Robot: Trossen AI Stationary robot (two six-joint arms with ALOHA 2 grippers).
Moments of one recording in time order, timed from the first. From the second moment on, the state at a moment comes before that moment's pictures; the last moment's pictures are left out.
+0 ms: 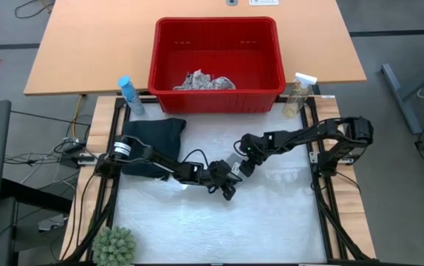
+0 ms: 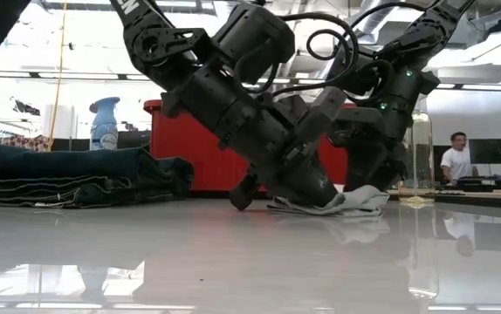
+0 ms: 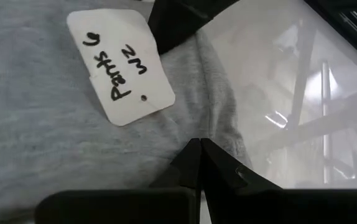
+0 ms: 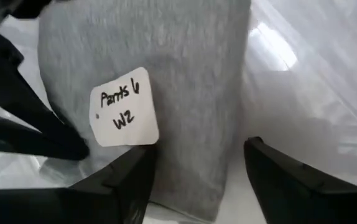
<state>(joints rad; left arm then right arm) -0.13 2.15 1.18 0.29 -0.18 -0.76 -0.15 1.57 0.75 -0.27 -0.19 0.59</state>
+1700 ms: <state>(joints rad) -0.34 1.29 1.18 -0.70 -0.58 -1.00 -0.15 1.76 1.44 -0.36 -0.29 0.25</state>
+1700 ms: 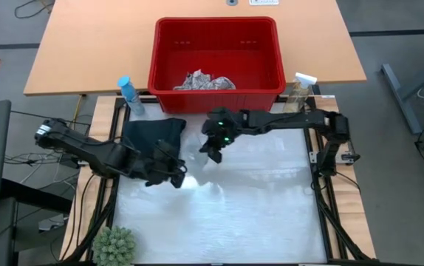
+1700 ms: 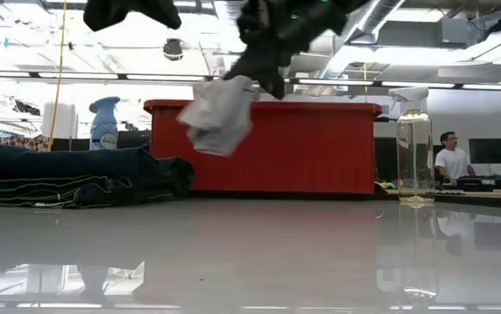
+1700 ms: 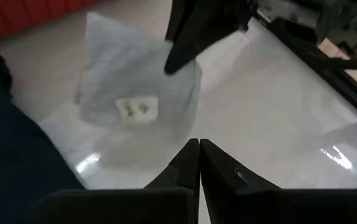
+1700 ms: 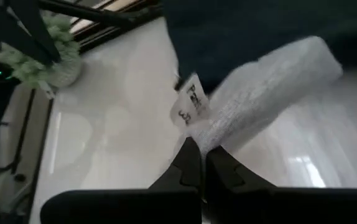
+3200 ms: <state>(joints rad) -0.52 0.99 1.18 -0.83 -0.84 -1.06 -0.21 2.54 2.33 0.22 -0.50 0.60</state>
